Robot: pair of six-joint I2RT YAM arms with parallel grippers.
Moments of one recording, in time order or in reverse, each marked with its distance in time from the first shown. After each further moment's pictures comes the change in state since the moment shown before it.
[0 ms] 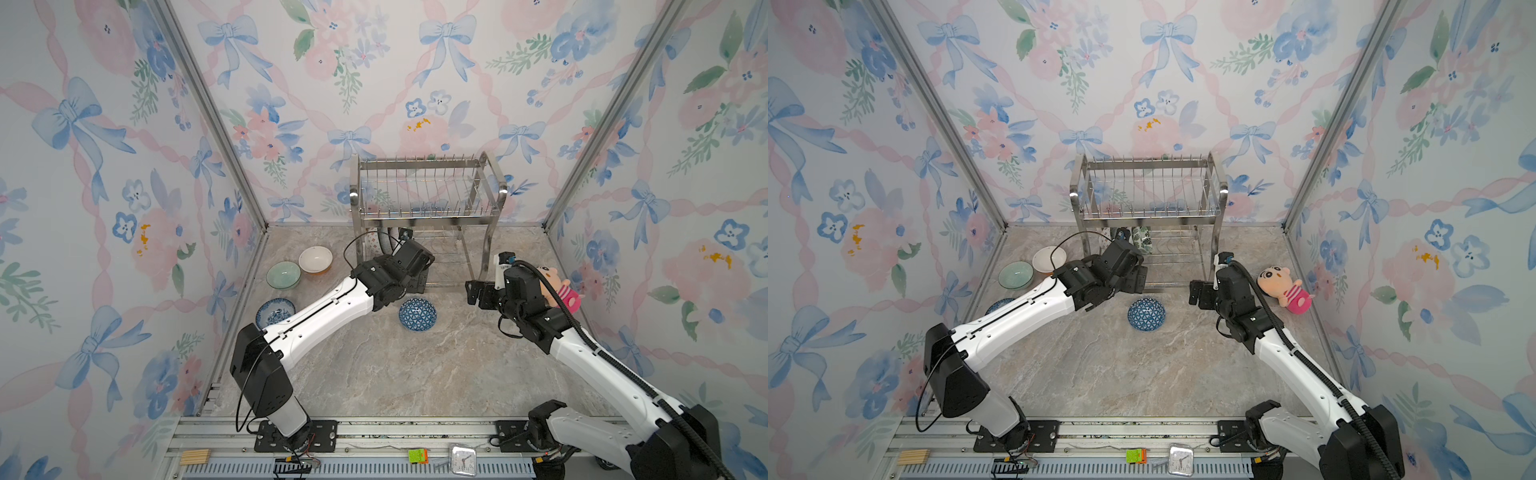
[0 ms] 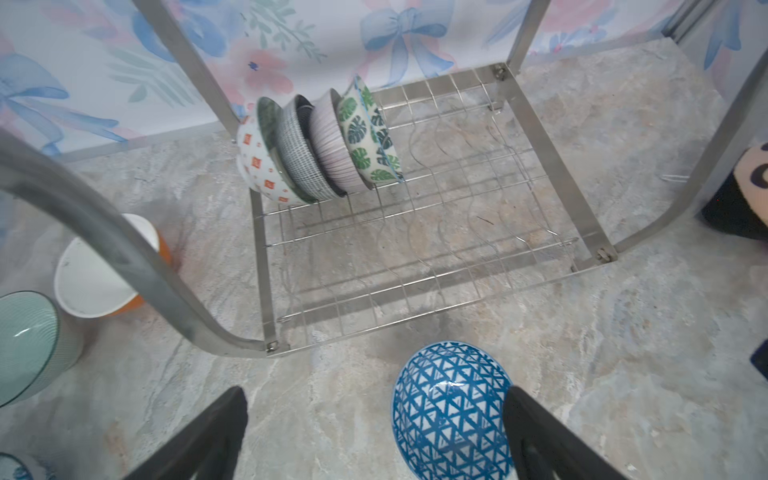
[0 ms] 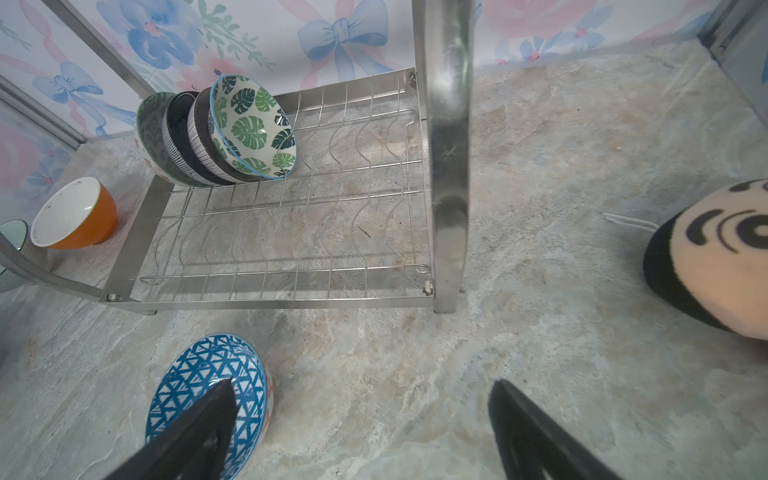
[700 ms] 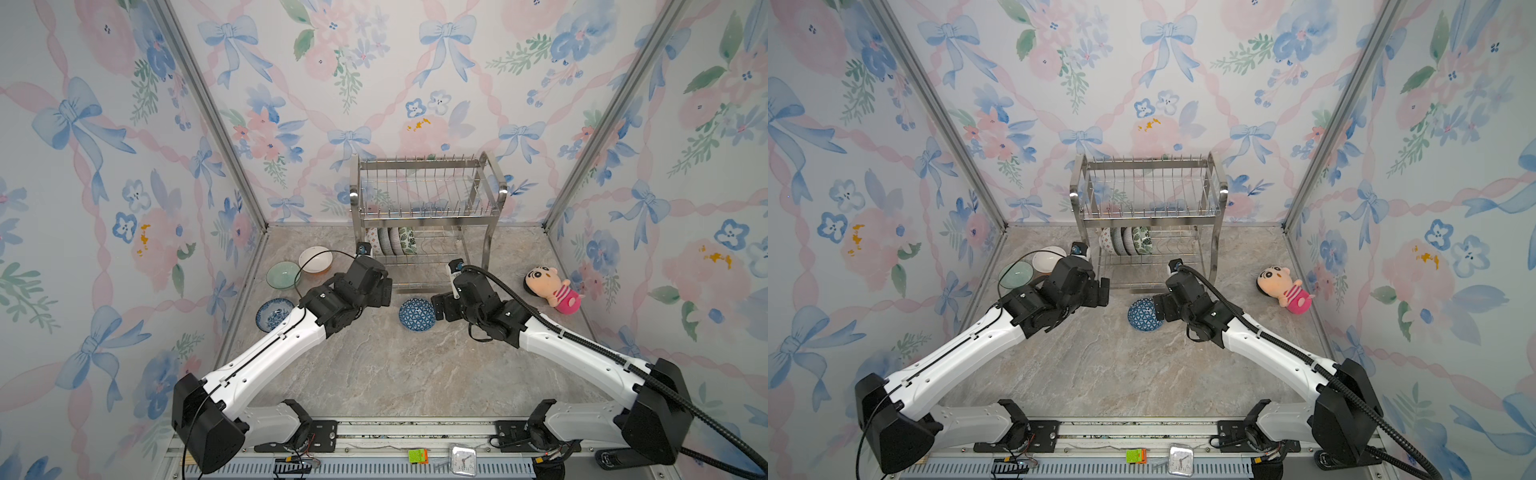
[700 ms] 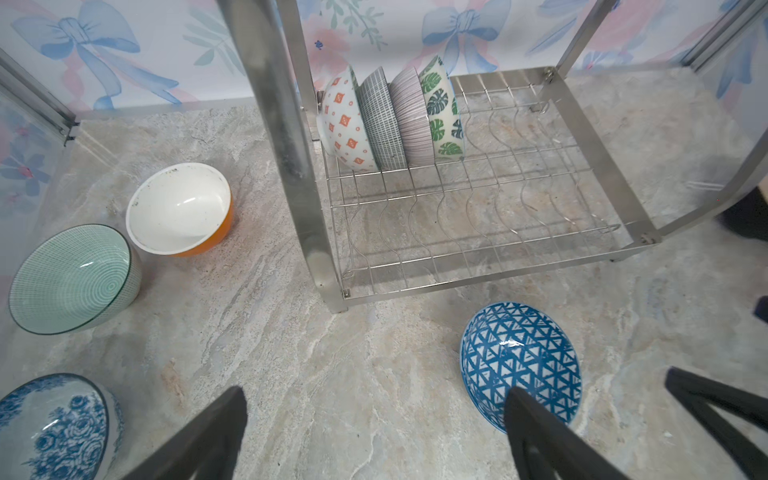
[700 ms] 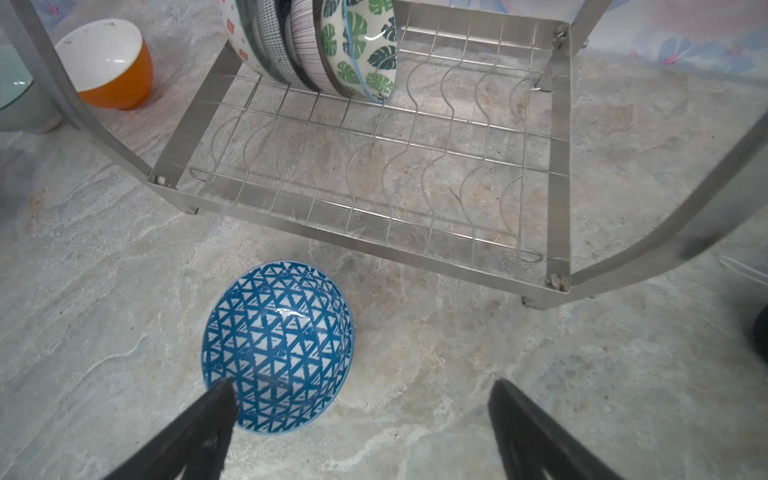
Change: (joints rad) left arm 0.166 -0.399 -0.396 0.117 0.172 -0.012; right arm 0.325 0.206 0.143 -0.115 0.148 -0.044
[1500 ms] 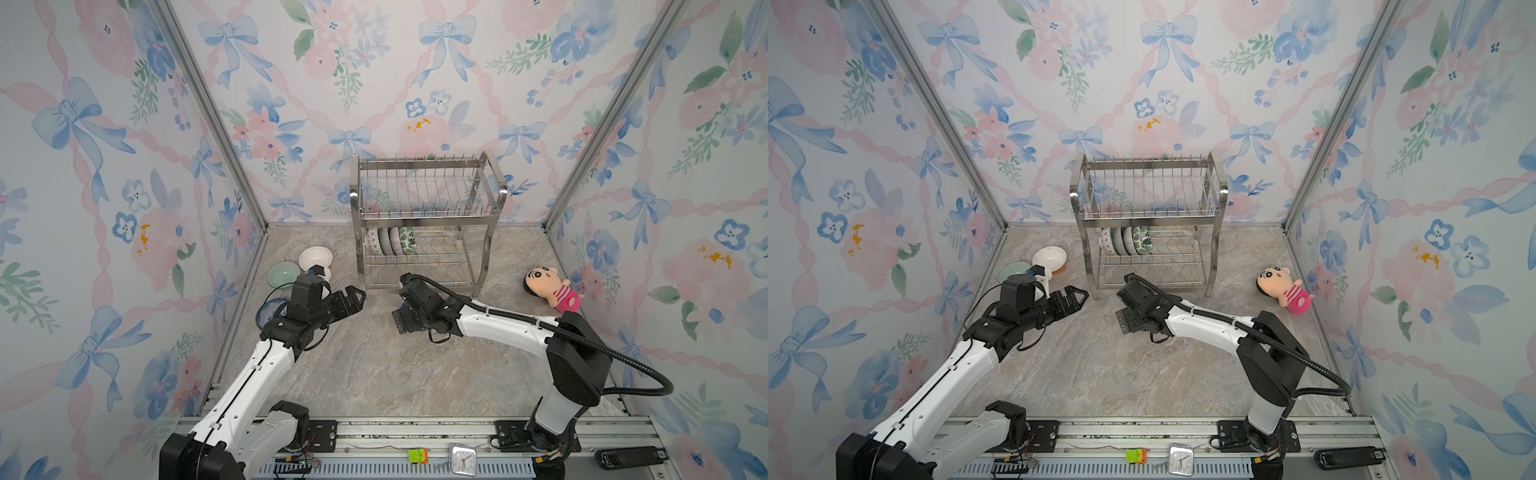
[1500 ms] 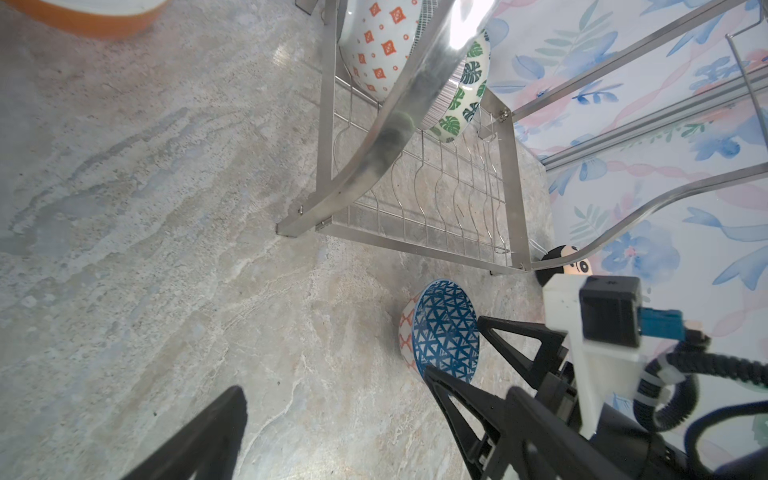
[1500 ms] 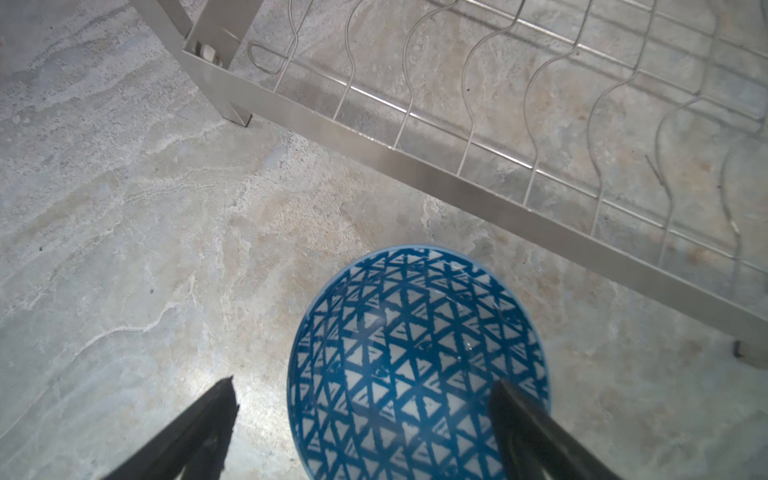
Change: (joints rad) left arm 0.398 -0.196 -0.407 0.252 0.620 -0.269; right arm 0.143 0.425 0.236 -0.023 -0.035 0.039
